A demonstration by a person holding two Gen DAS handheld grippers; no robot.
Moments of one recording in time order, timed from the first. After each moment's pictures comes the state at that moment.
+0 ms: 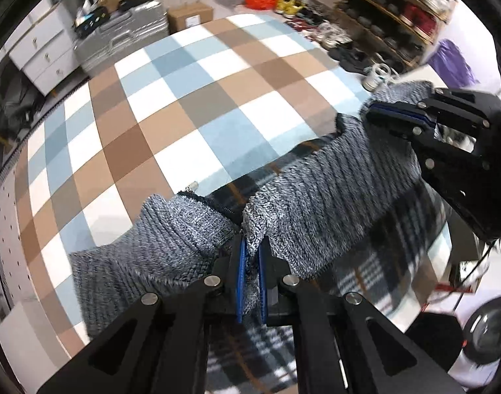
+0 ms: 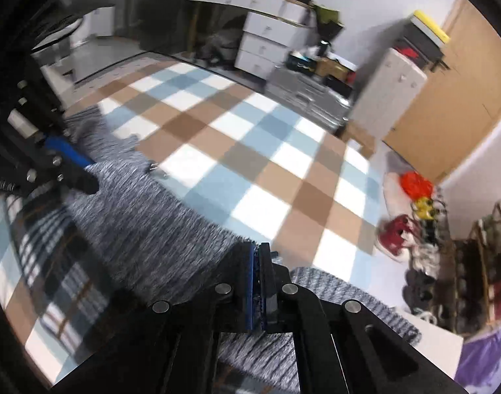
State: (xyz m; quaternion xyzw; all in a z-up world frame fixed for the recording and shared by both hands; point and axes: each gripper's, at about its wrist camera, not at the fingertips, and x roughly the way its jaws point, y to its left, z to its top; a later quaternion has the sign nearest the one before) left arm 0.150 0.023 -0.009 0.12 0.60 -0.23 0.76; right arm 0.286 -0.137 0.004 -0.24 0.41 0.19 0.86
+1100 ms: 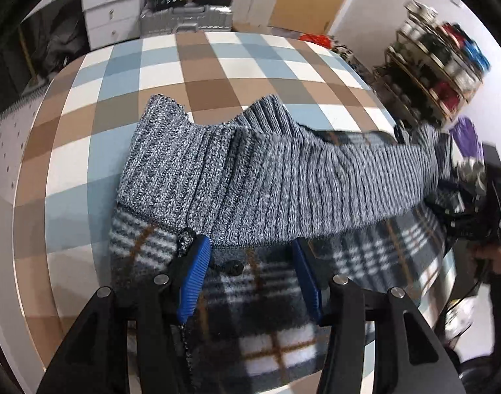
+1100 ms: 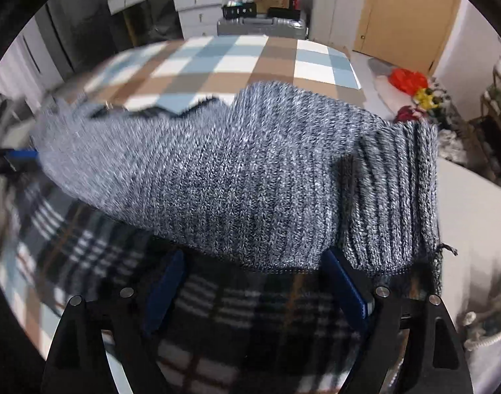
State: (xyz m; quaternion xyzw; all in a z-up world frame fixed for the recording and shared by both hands) left arm 0.106 0.156 -0.025 0.00 0.54 -0.19 0.82; right arm 0.250 -0.219 -0.059 -0.12 0.51 0.13 0.84
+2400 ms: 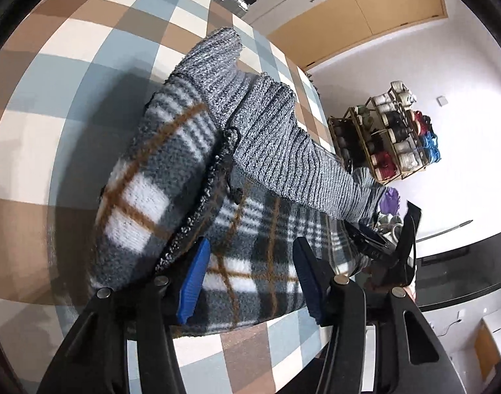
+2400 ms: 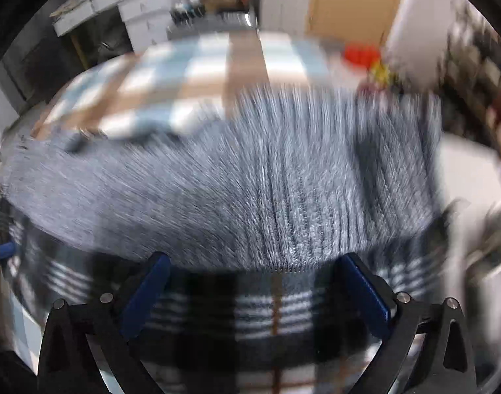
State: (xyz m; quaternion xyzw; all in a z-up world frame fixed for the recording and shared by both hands) left arm 0.074 0.216 -0.043 -0.29 0.54 -0.26 0.75; right arm 0.209 -0.206 -0.065 -0.04 0.51 0.05 0.86
